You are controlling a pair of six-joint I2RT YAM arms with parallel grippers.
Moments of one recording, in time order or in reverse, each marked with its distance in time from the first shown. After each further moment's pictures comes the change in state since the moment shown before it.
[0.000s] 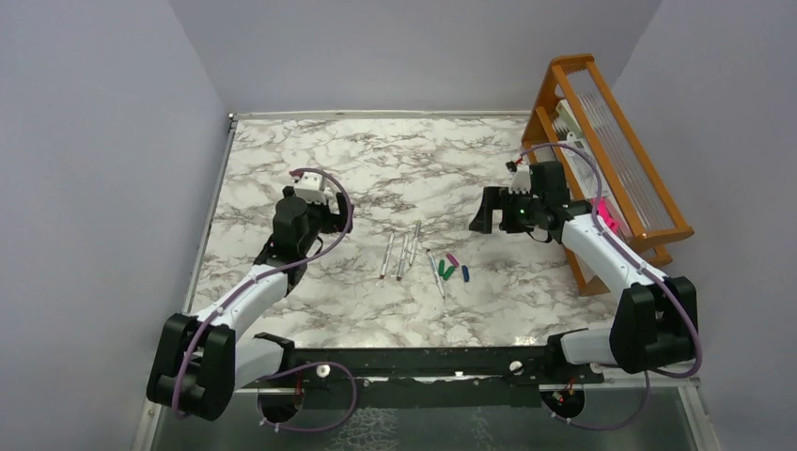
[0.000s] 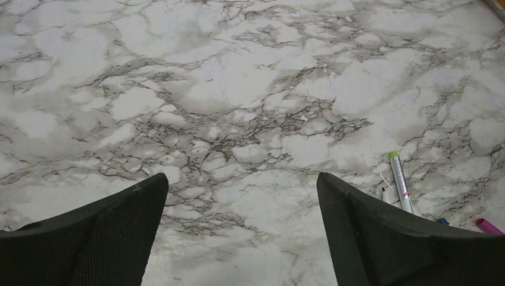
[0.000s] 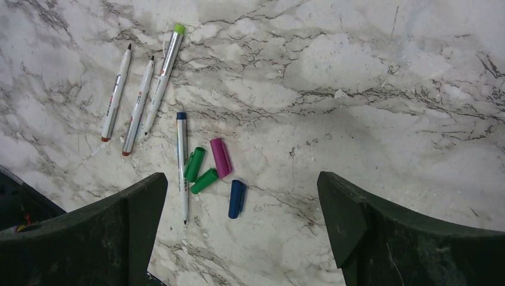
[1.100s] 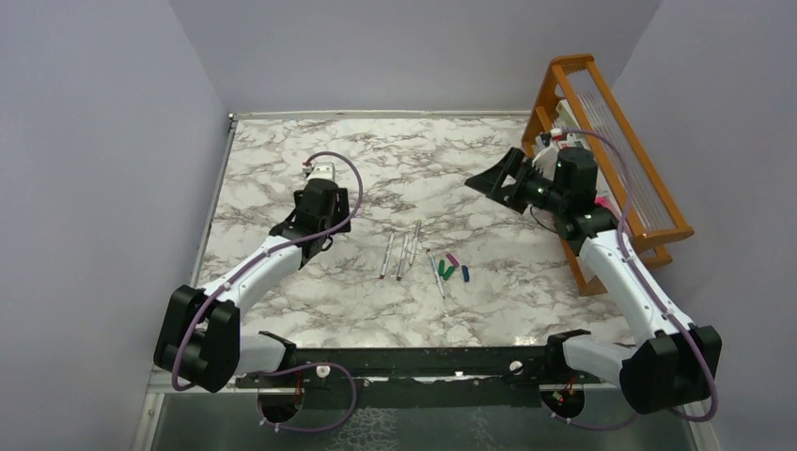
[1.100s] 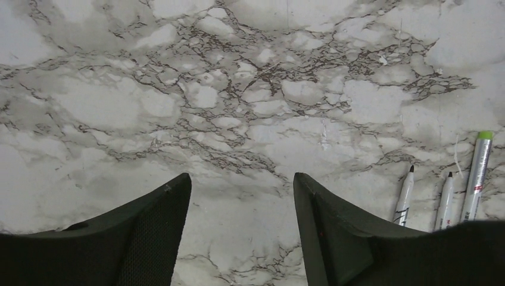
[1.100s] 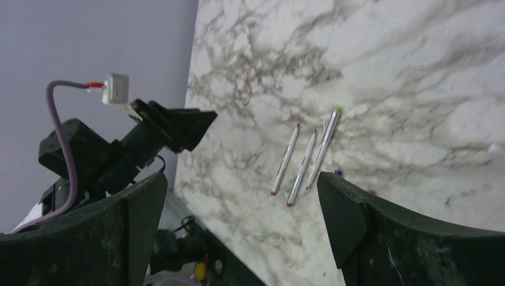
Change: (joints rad) left arm -0.117 0.109 0.245 -0.549 -0.327 -0.131; right arm 0.000 -0.224 0.088 0.176 -0.089 0.492
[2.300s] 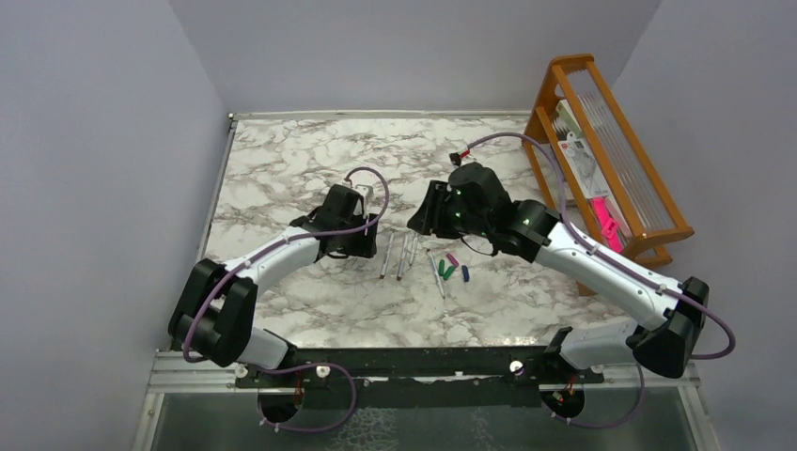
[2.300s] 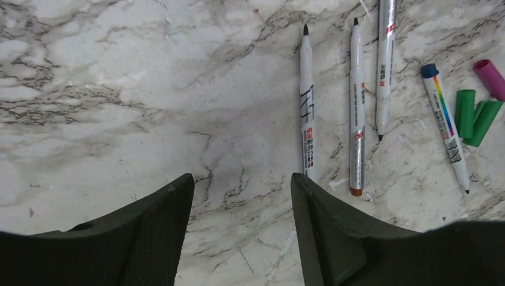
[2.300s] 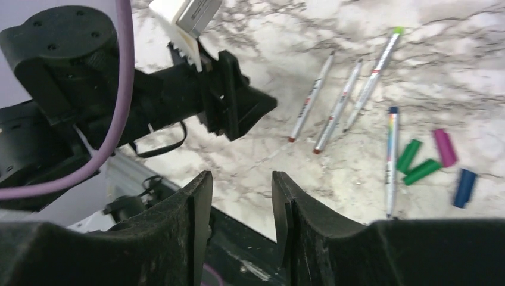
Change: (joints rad) left arm -0.069 0.125 0.058 -0.146 0.430 0.023; right arm 0.688 0.163 0.241 -0.288 0.556 0.136
